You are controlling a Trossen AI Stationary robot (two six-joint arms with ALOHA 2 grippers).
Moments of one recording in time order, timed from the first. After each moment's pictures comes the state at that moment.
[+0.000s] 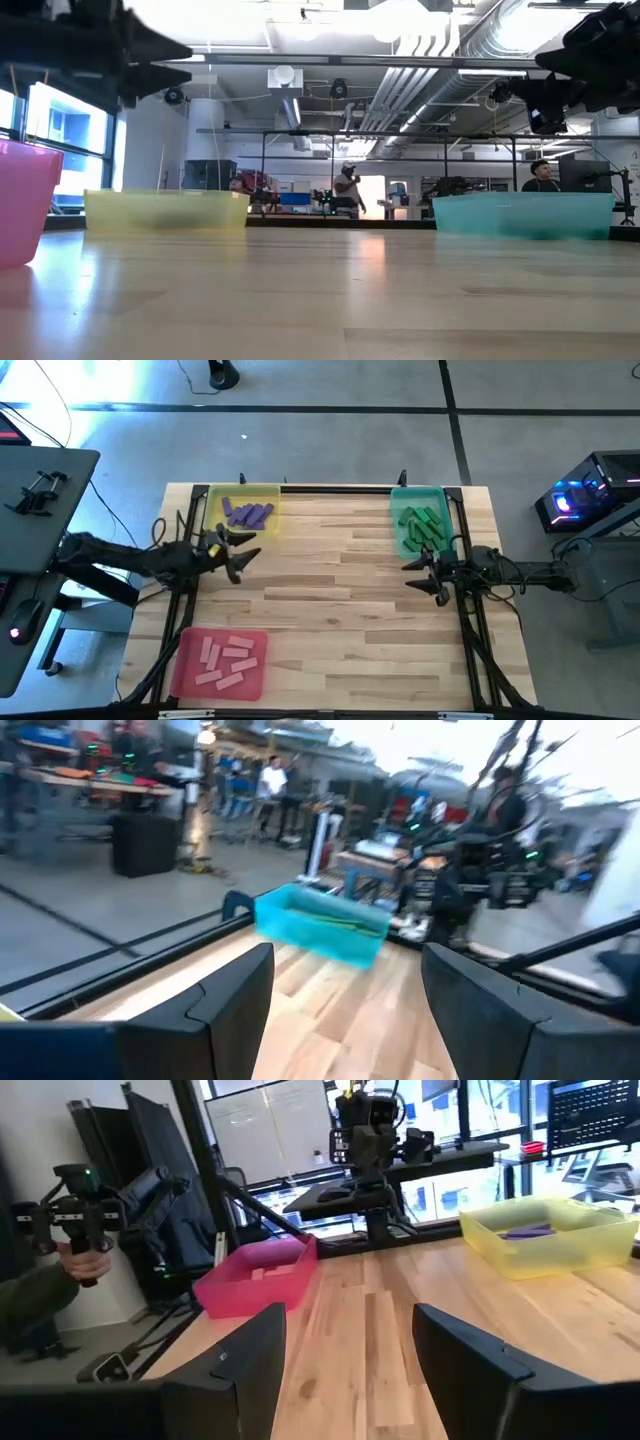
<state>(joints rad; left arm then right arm) -0.12 0.49 0.15 0.40 -0.53 -0.16 0.00 0.01 0.01 0.03 -0.13 0.20</state>
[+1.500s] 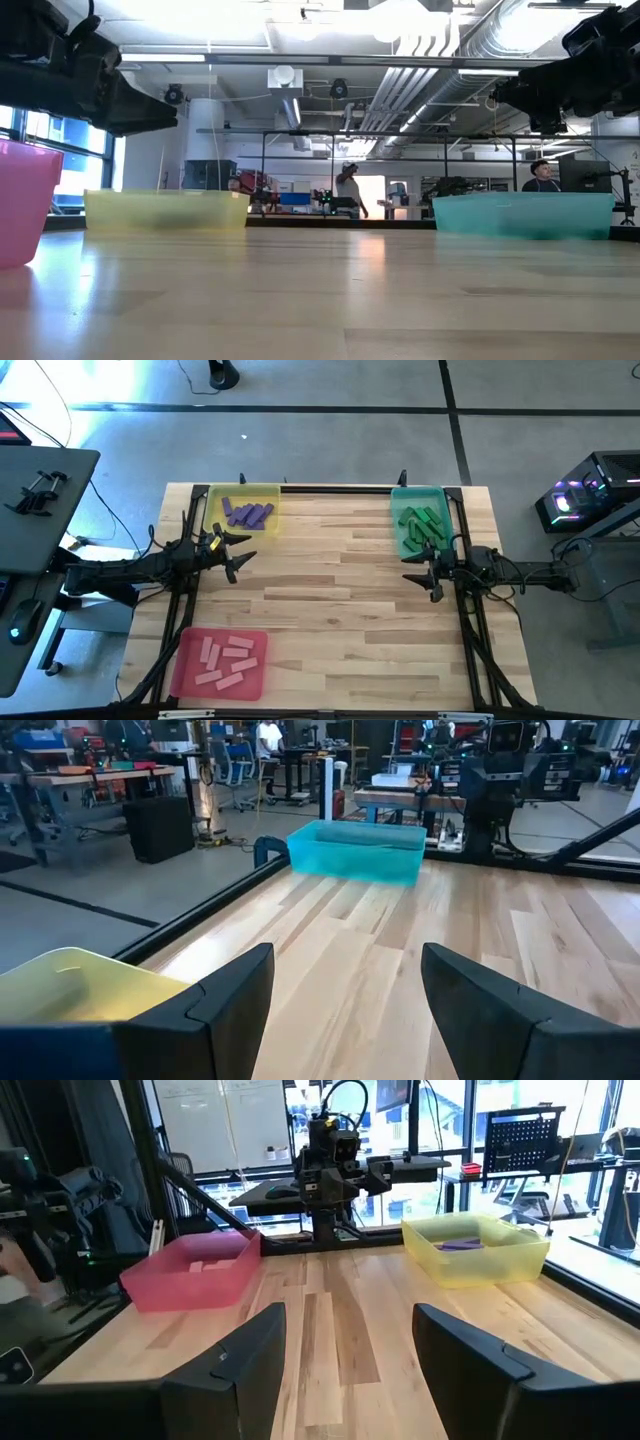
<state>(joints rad) 0.14 0.15 0.01 0.05 -0.26 -0.01 0.00 0.01 0.01 0.01 0.00 0.07</state>
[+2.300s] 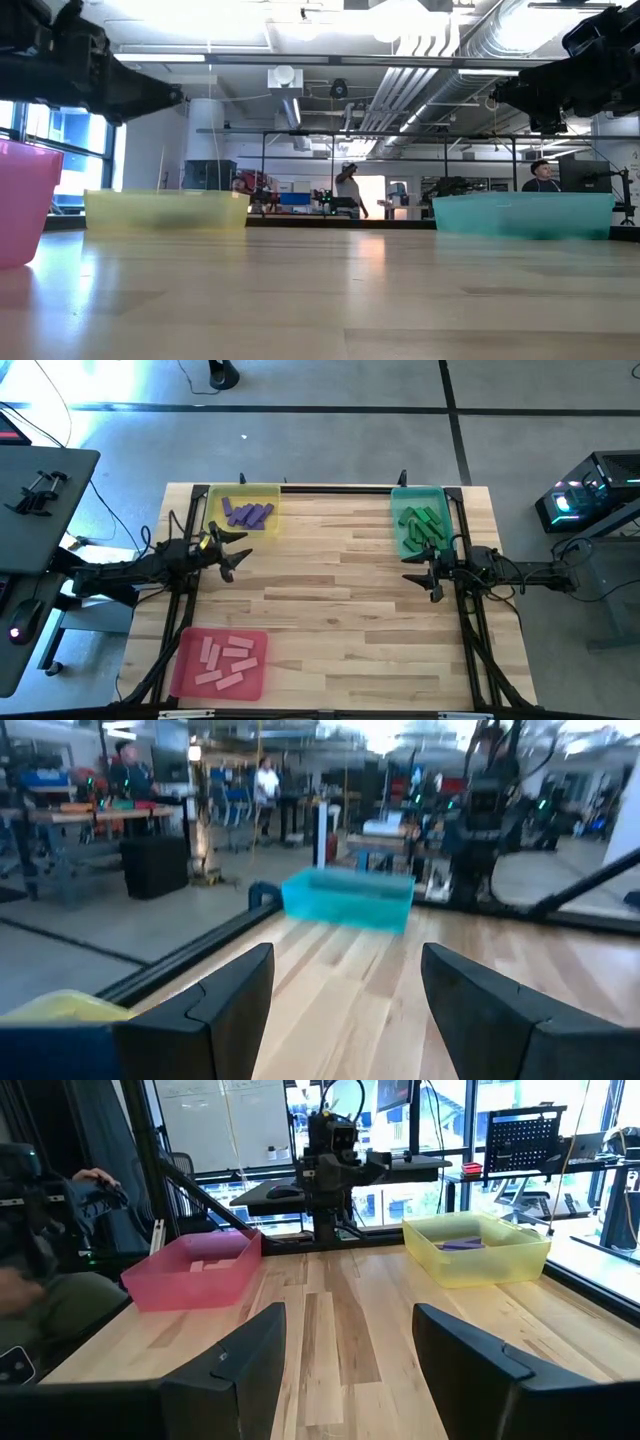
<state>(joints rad) 0.13 0.03 0.01 0.05 -0.26 -0.01 0.00 0.01 0.01 0.01 0.00 0.07</state>
